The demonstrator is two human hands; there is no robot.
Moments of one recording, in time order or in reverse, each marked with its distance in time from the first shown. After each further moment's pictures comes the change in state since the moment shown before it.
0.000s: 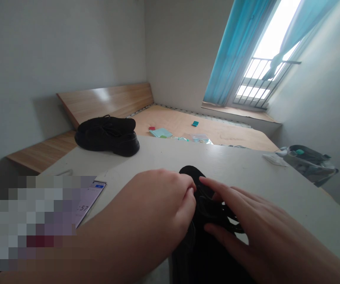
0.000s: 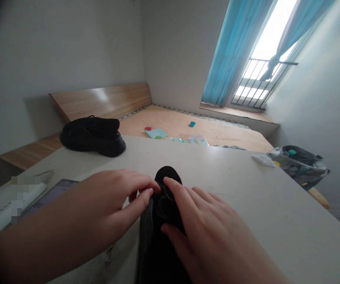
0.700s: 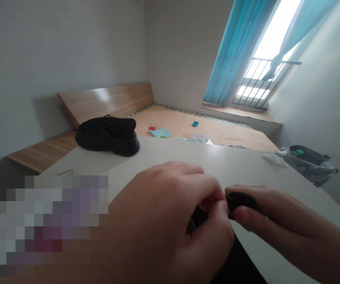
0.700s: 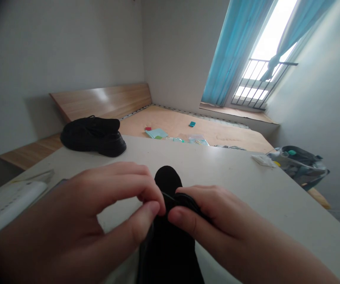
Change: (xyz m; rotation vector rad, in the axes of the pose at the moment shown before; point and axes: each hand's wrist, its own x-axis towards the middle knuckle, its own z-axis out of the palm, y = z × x) left_hand -0.013 0.019 -0.013 -0.219 0.239 0.226; right_hand 0.011 0.009 -0.032 0.476 -0.208 0.191
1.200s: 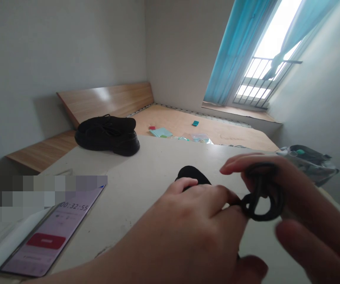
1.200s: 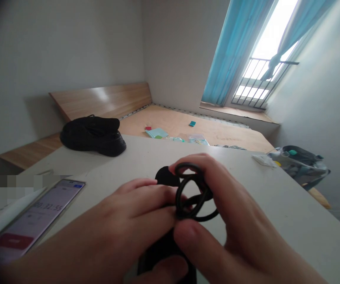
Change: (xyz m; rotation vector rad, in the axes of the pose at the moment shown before) left_hand -0.002 -0.006 0.031 0.021 -0.159 0.186; right_hand -0.011 0.011 0.002 -0.146 0.288 -0.080
